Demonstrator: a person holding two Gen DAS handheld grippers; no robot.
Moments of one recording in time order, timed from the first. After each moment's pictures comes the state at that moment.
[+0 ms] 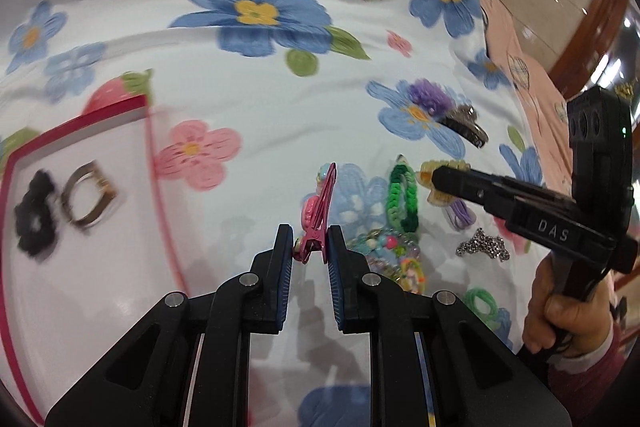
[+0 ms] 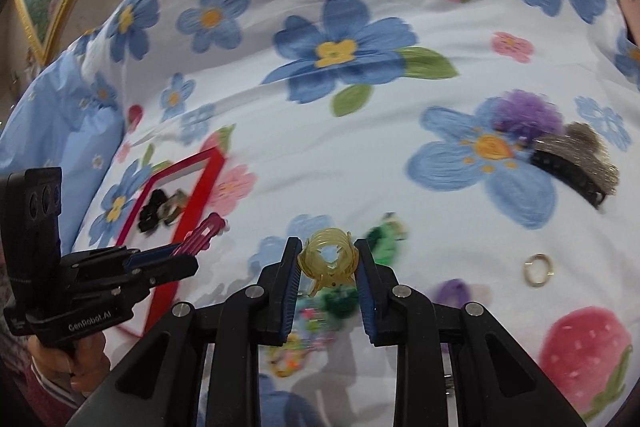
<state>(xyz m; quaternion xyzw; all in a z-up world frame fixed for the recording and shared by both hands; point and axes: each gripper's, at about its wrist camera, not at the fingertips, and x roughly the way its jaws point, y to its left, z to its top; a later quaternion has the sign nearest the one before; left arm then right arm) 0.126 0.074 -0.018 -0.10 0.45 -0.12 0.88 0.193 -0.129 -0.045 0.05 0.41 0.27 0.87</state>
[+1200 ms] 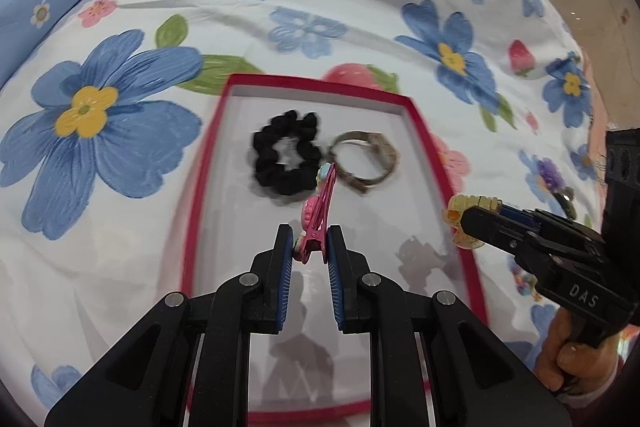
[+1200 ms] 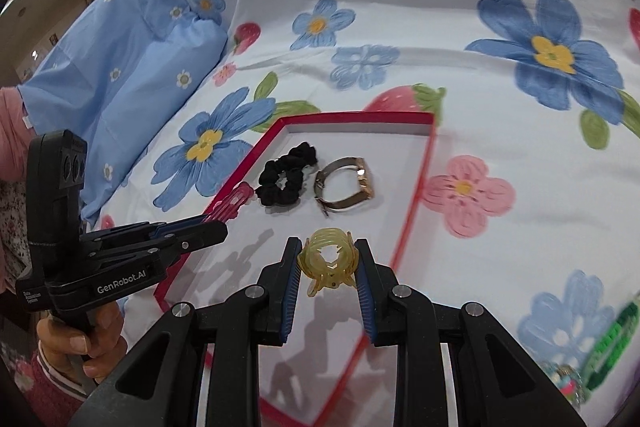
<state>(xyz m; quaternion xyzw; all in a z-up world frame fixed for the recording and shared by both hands) 0.068 0.260 -0.044 -0.18 0.44 0.07 0.88 0.163 0.082 -0.054 -0.05 0.42 0.42 0.80</state>
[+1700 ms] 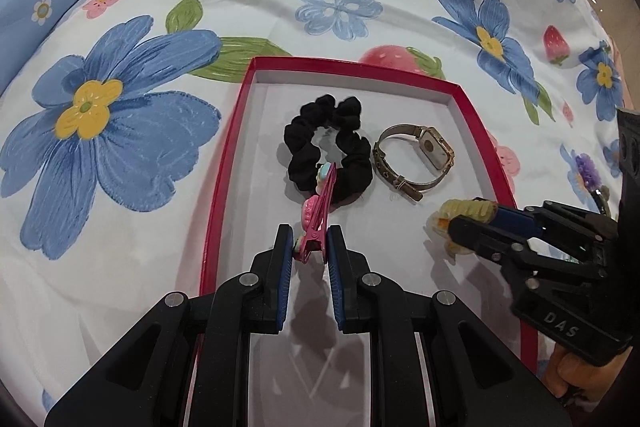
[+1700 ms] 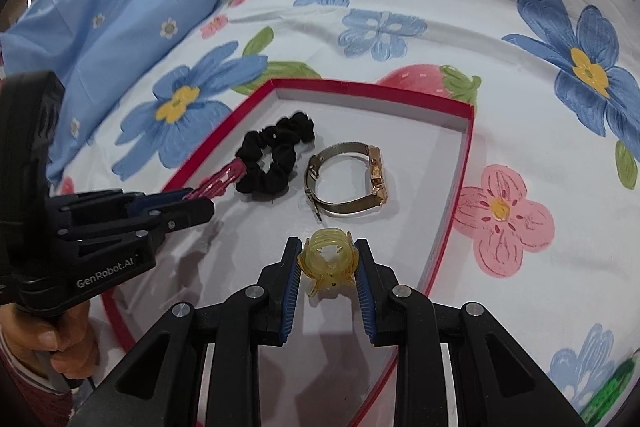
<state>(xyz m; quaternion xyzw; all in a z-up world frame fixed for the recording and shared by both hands) 0.094 0.271 -0.069 -0.16 0.47 0.10 0.86 0.177 0.133 -0.089 -0.14 0.44 0.41 0.79</state>
